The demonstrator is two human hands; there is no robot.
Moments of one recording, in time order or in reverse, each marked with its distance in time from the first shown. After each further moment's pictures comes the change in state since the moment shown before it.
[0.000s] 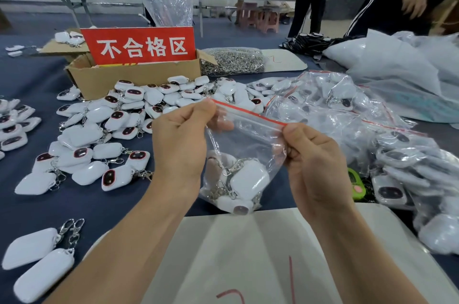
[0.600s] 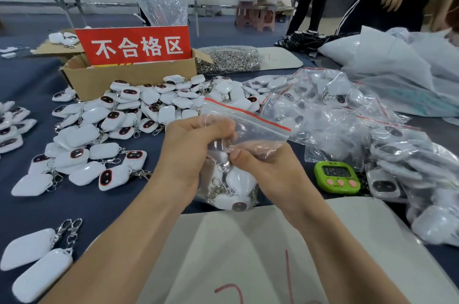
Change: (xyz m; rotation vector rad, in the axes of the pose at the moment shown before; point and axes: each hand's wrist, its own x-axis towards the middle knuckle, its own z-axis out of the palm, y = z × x) left_hand 0.003 -0.012 -0.007 -0.097 -0.265 -0.233; right_hand -0.011 0.010 0.016 -0.417 -0.362 -0.003
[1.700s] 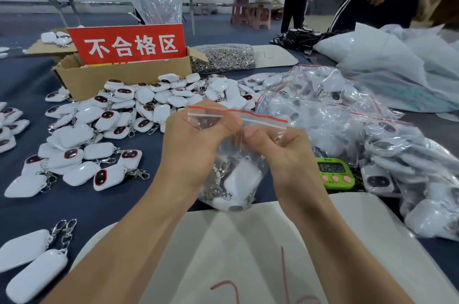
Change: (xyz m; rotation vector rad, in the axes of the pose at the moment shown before) left_hand -0.013 0.008 0.016 0.108 -0.011 0.225; right_hand -0.002 -0.006 -0.002 0.283 0.174 -0.120
